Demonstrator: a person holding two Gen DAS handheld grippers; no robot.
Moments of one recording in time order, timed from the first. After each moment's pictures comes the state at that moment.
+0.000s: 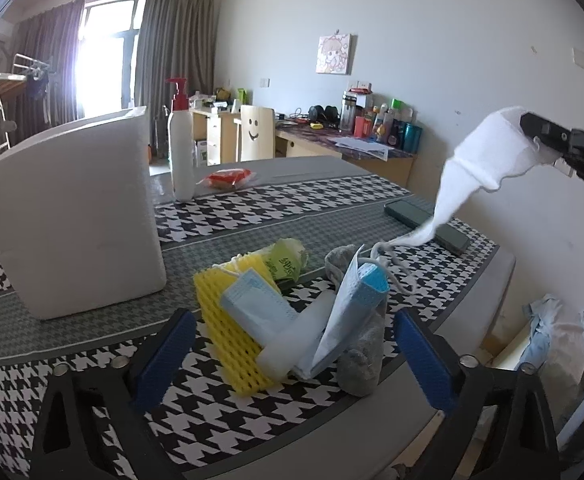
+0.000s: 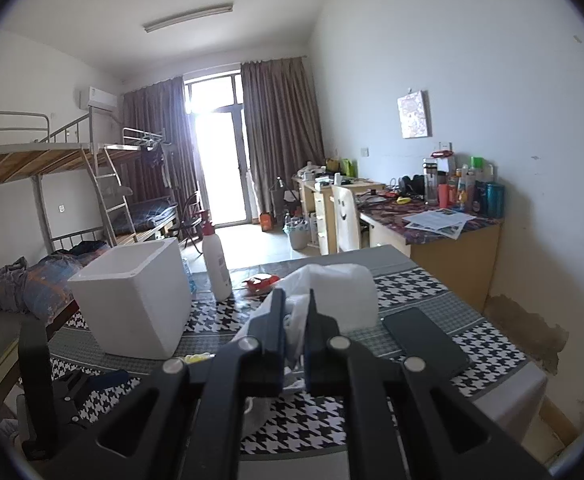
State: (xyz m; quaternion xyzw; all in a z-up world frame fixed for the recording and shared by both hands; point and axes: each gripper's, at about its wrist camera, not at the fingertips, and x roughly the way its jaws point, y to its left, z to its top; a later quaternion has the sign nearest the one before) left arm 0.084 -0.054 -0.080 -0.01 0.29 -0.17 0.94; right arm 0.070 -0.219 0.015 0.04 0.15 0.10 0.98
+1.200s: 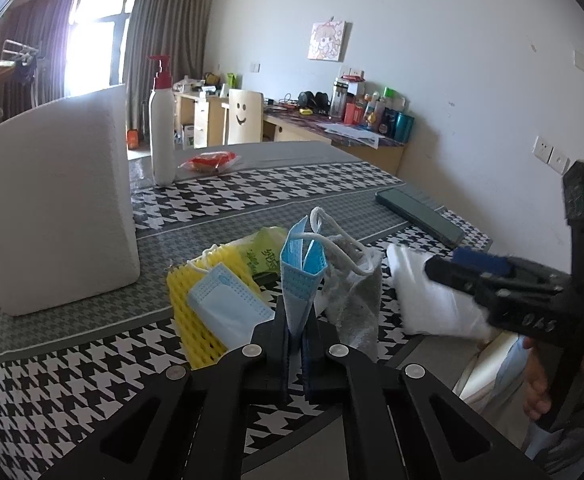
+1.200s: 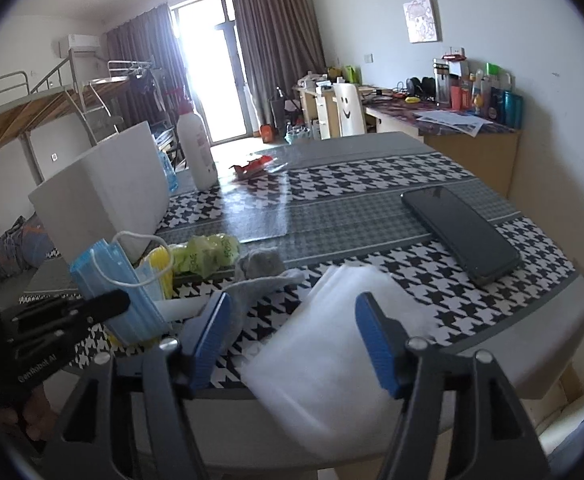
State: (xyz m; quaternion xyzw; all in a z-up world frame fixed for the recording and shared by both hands) left arm 0.100 -0.059 -0.091 -0.02 0.31 -0.19 0.93; right arm 0.115 -0.213 -0.086 0.05 0.32 0.12 0.94
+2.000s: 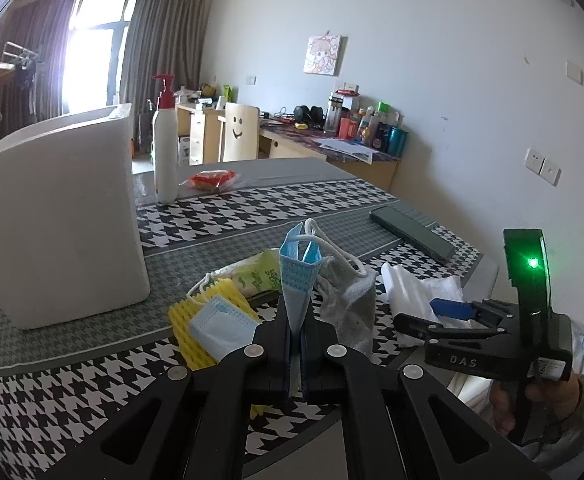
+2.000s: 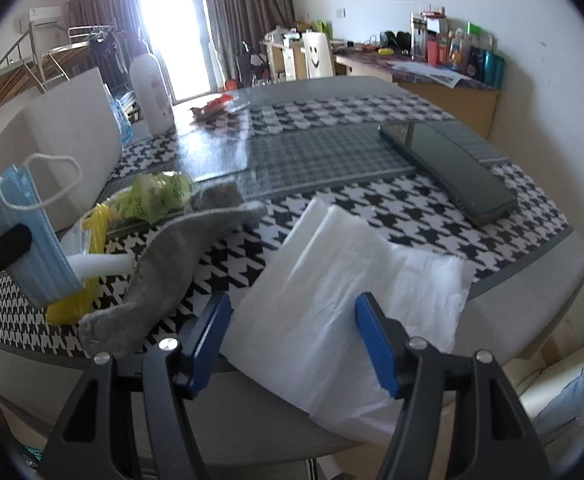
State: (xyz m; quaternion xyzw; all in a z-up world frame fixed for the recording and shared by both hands) left arm 0.095 -0.049 -0.074 -0.03 0.29 -0.20 0.93; right arm 0.132 -0.210 -0.122 0.03 0.40 0.05 0.91
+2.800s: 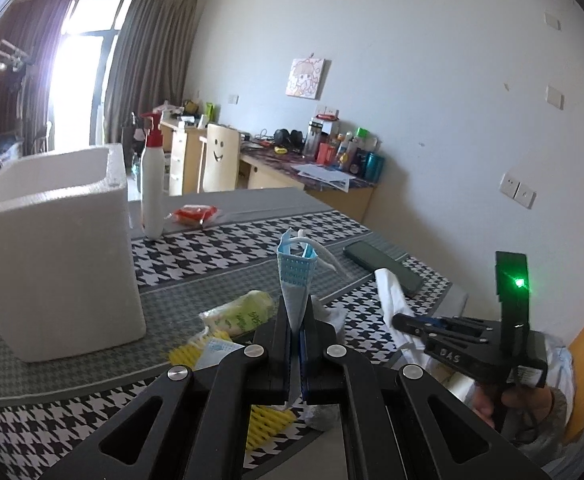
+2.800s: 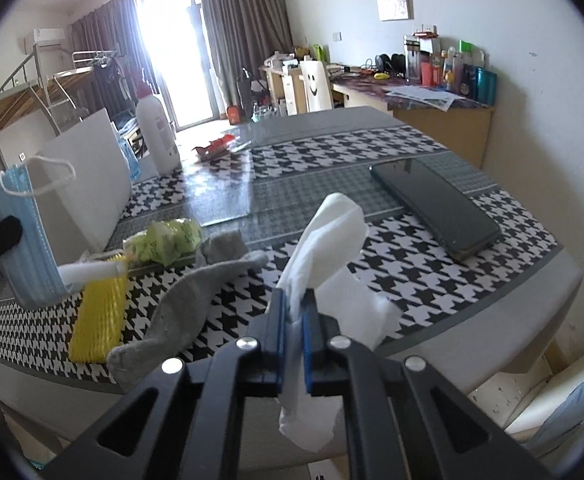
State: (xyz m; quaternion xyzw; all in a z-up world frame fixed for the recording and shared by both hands) left arm 0.089 -0.037 -0.035 -0.05 0.26 -0.24 0.94; right arm 0.123 -0.220 -0.089 0.05 0.35 0.06 0.93
